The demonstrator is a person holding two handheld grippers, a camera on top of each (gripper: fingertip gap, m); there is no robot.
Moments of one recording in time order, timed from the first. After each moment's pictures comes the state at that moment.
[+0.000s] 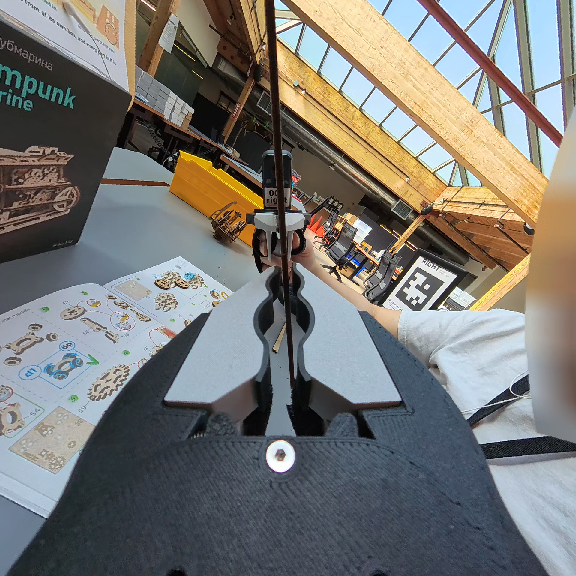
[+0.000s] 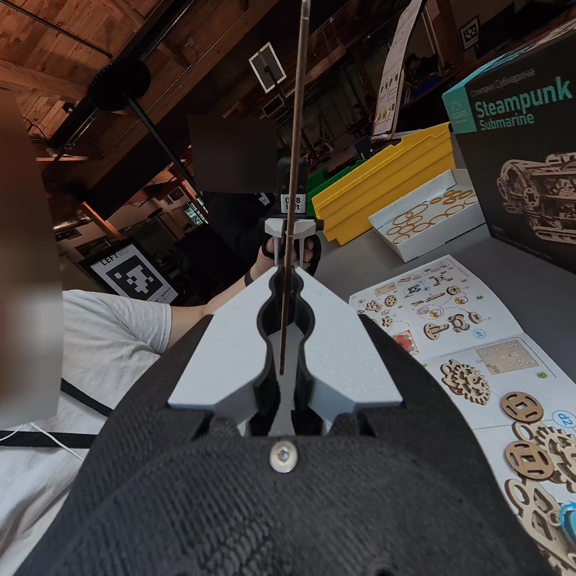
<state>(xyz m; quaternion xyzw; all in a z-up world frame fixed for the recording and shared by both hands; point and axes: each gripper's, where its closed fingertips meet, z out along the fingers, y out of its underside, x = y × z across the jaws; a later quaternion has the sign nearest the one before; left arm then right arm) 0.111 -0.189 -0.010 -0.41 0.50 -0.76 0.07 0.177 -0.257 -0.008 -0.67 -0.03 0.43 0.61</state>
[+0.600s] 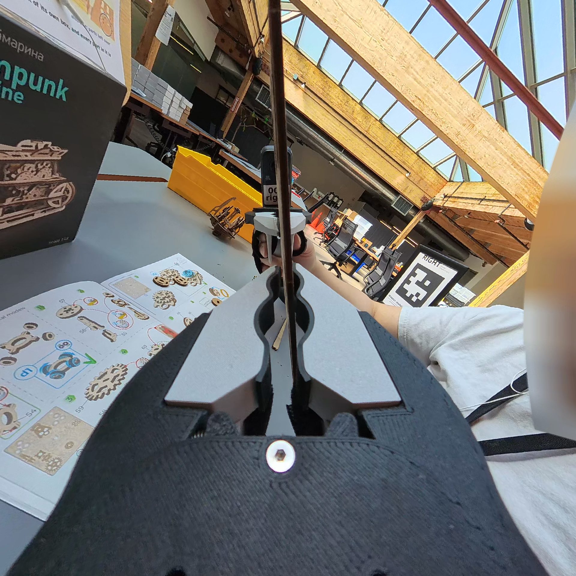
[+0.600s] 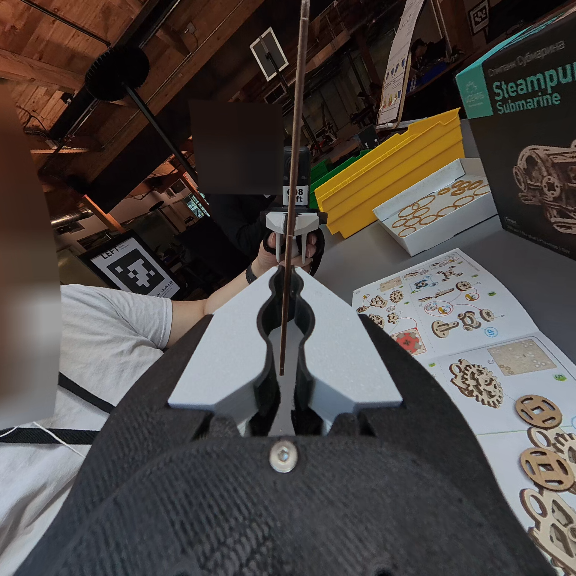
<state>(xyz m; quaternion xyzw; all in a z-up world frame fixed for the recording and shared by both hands) 0.111 -0.192 -0.012 -0.41 0.51 -0.75 0.06 0.169 -0.253 -0.012 -0.67 -0.03 0.44 0.60</state>
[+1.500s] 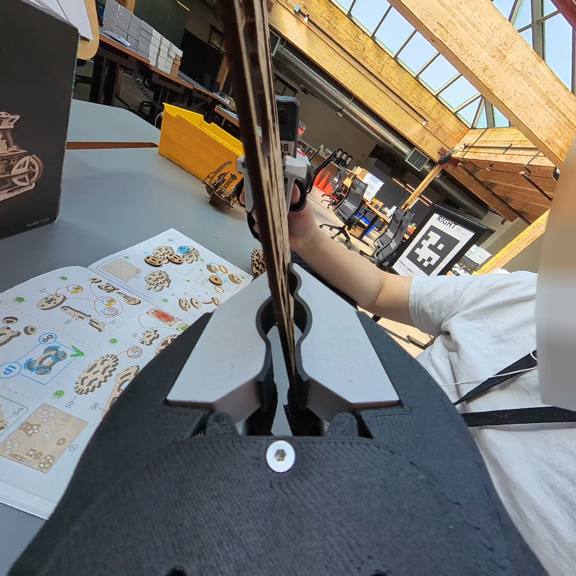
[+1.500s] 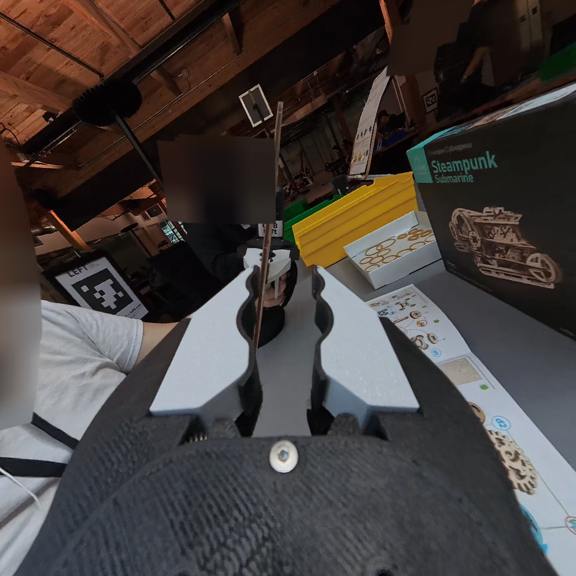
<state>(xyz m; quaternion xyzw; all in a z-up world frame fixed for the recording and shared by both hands) 0.107 -0.214 -0.025 -0.40 0.57 -0.71 0.06 0.198 -0.258 0.003 -0.64 -0.02 0.39 0.66</state>
